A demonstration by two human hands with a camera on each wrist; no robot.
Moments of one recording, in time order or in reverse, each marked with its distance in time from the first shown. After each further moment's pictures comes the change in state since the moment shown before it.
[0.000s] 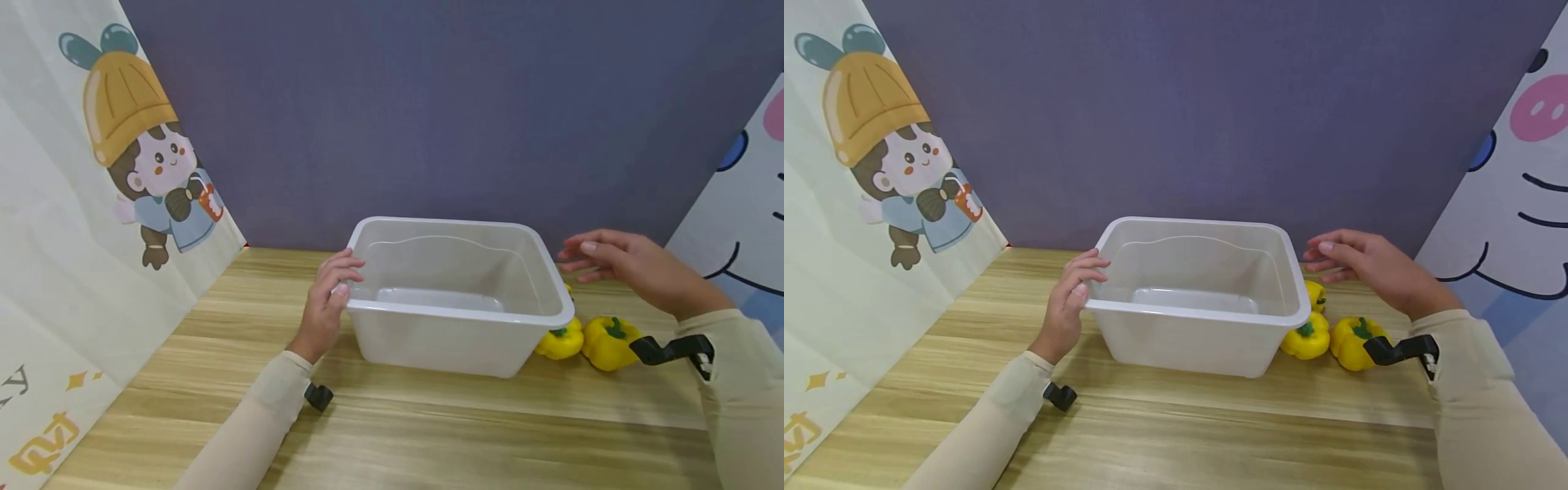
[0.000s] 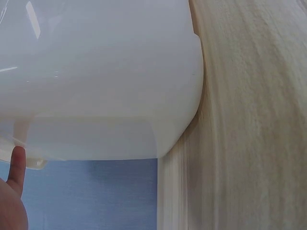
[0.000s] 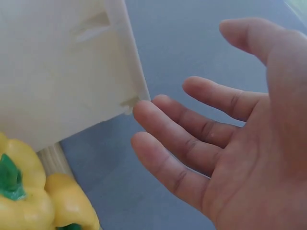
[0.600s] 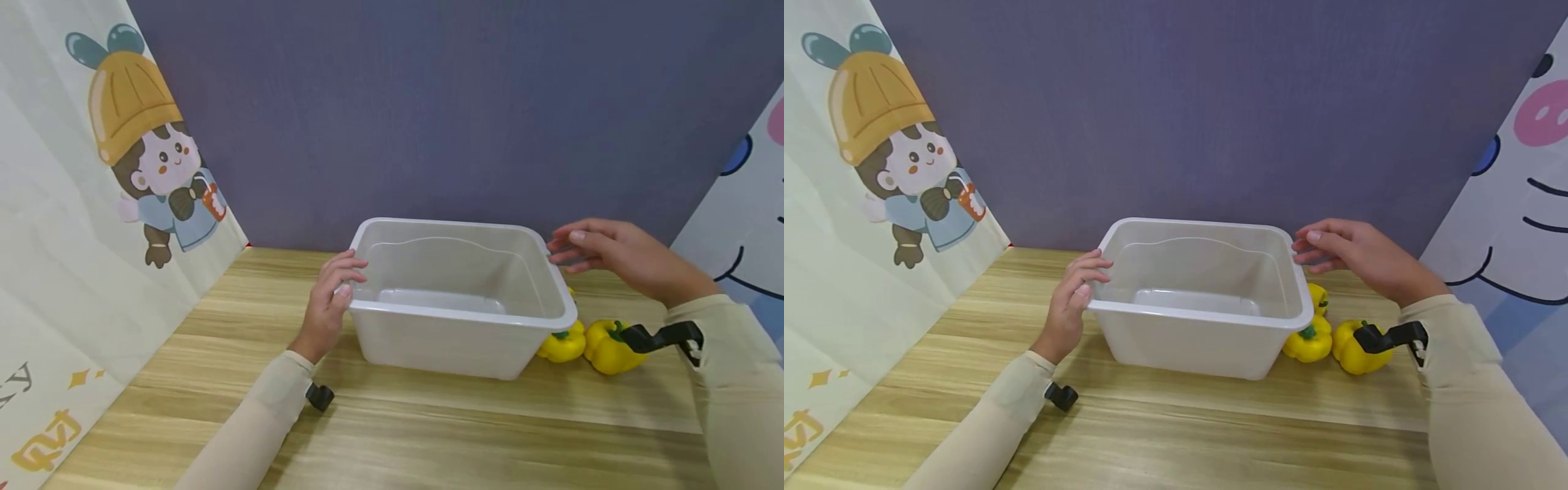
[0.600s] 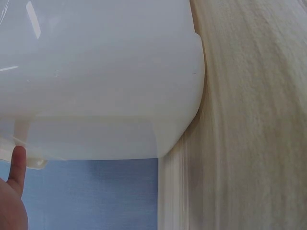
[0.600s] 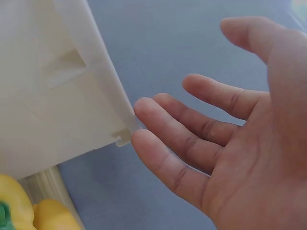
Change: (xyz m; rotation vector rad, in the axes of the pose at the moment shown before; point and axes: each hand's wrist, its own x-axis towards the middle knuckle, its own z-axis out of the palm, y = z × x) left_hand 0.001 0.001 0.001 0.001 0.003 -0.013; right_hand 0.020 -0.019 -0.003 0.023 -0.022 -0.066
